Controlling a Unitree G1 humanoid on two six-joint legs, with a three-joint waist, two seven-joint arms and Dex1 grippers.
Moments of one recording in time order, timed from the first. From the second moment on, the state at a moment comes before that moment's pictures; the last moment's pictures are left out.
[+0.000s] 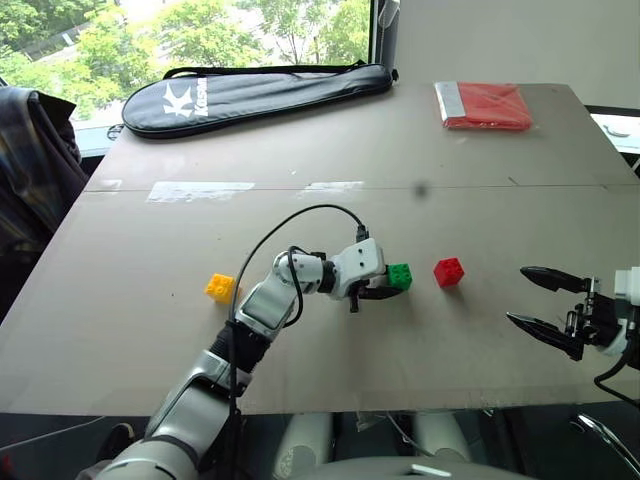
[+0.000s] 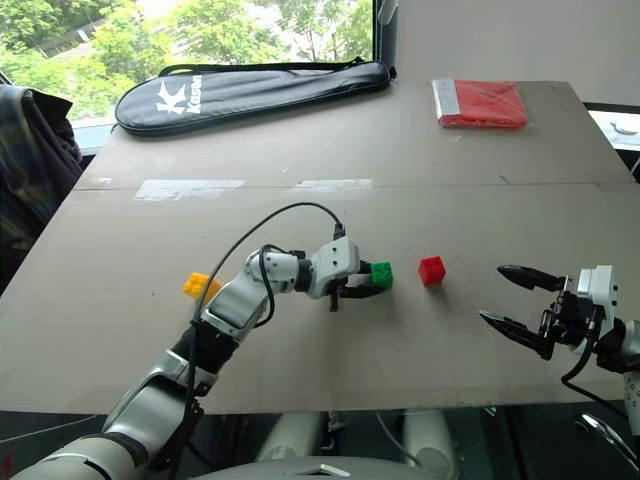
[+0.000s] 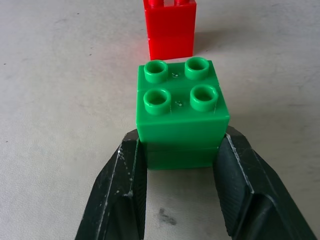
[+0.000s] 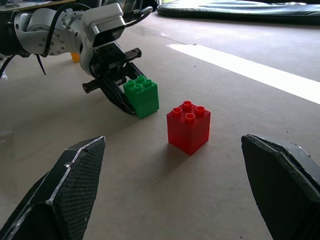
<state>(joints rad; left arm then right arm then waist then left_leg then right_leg) -0.55 0.36 -0.41 0.22 -0.06 0.12 -1.02 0.10 -0.70 -0.36 0.02 0.64 0.04 1.35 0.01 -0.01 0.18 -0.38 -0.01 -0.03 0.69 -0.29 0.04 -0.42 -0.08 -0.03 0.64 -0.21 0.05</state>
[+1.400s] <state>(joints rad) 0.39 0.46 0.35 -0.80 -0.52 0.53 -0.68 0.00 -0.69 -0.28 0.01 0.67 0.11 1.42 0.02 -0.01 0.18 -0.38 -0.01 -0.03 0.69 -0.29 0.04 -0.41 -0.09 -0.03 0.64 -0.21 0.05</state>
